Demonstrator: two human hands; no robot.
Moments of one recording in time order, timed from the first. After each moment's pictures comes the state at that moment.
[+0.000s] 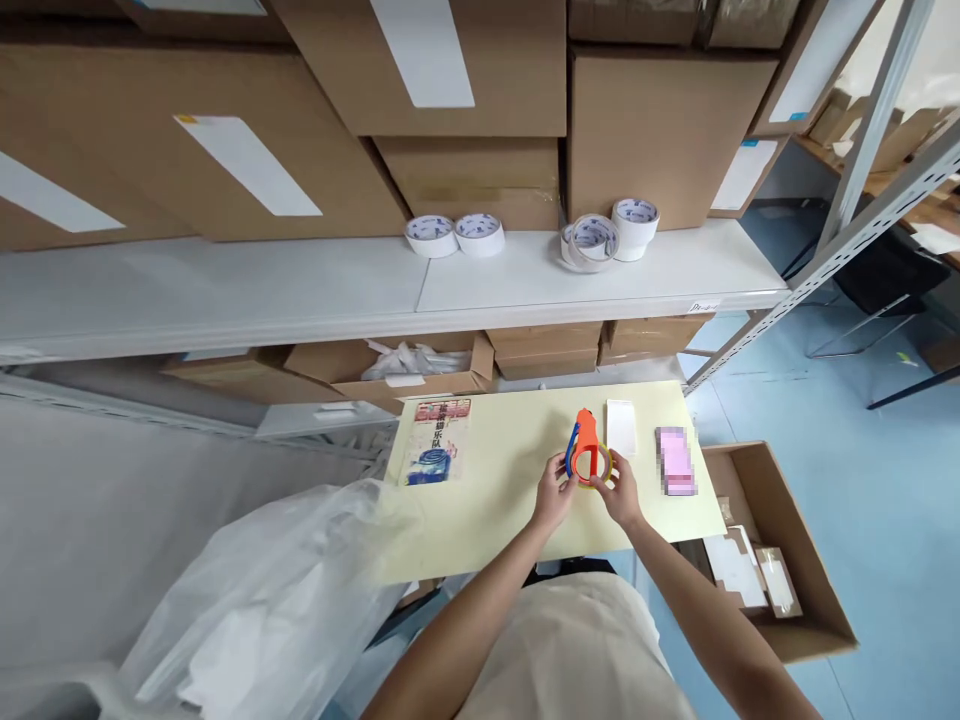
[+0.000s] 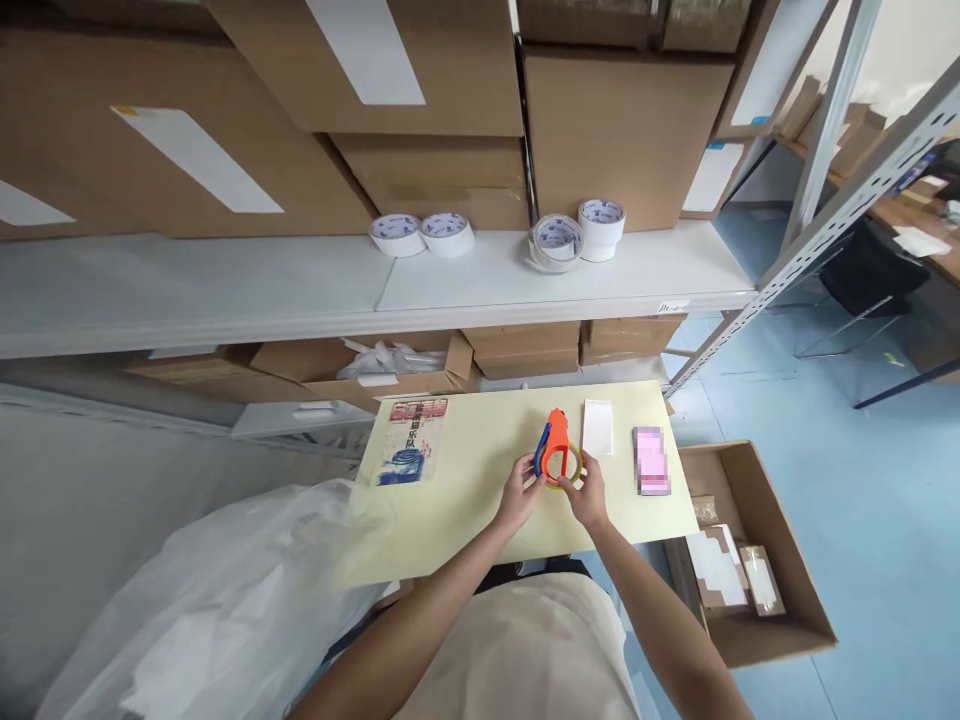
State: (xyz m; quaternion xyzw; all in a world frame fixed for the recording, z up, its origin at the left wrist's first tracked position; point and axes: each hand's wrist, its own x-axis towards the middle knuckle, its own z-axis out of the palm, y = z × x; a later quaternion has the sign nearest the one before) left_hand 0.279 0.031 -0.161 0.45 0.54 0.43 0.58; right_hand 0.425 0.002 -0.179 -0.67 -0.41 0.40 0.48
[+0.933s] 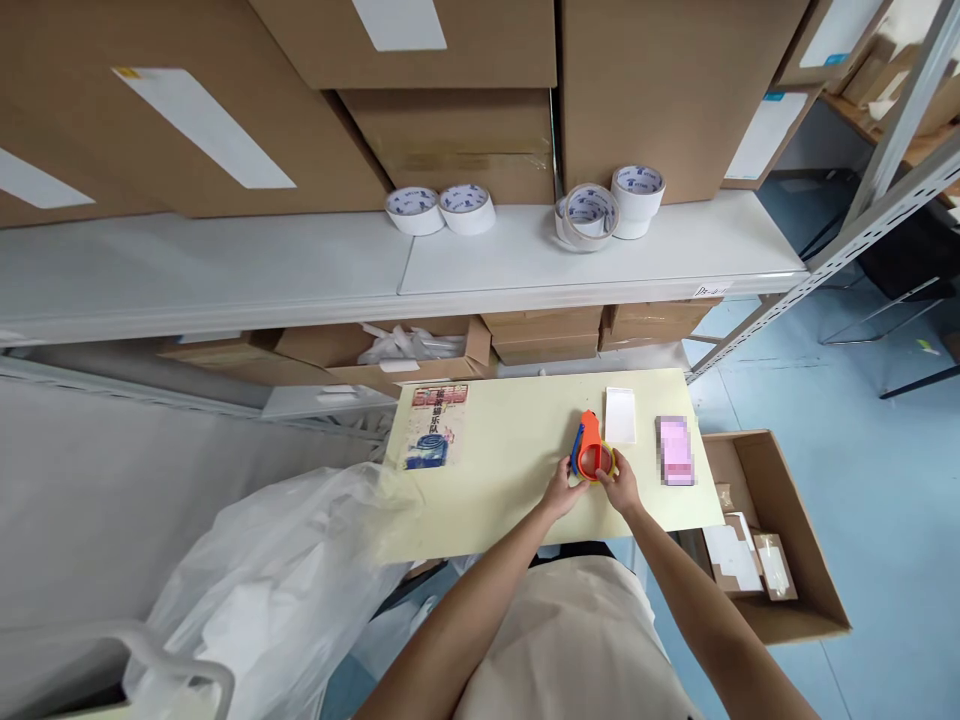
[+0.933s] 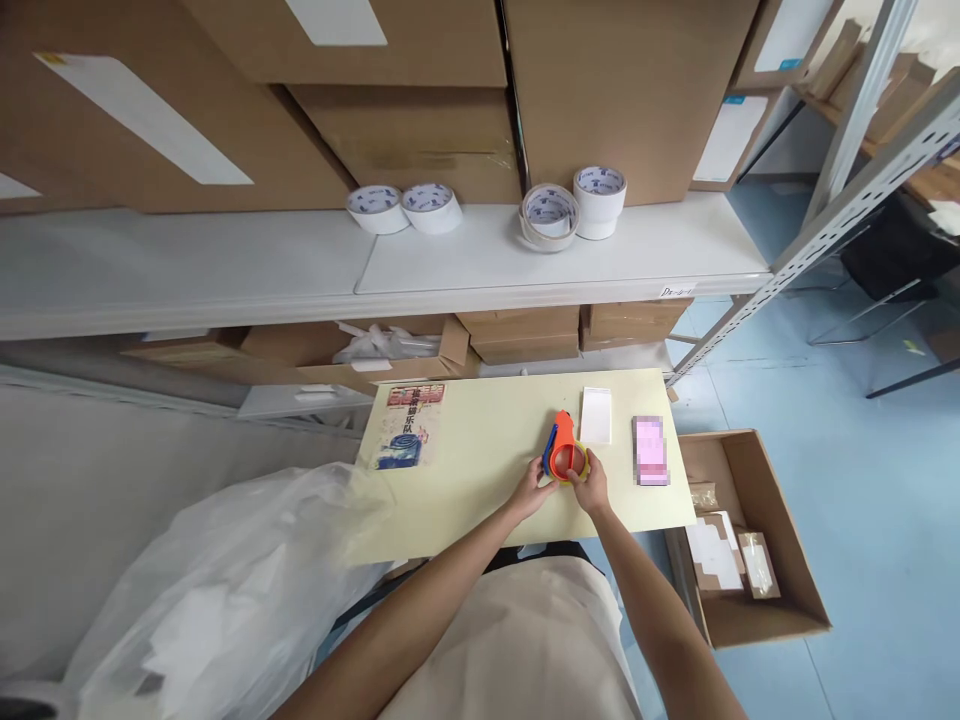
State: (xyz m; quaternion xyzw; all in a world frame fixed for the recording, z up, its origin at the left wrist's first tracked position) left_hand 0.290 0.018 -0.247 0.41 0.57 0.31 0.64; right_hand 0.451 -0.008 -0.250 -0.74 -0.39 0.41 0.37
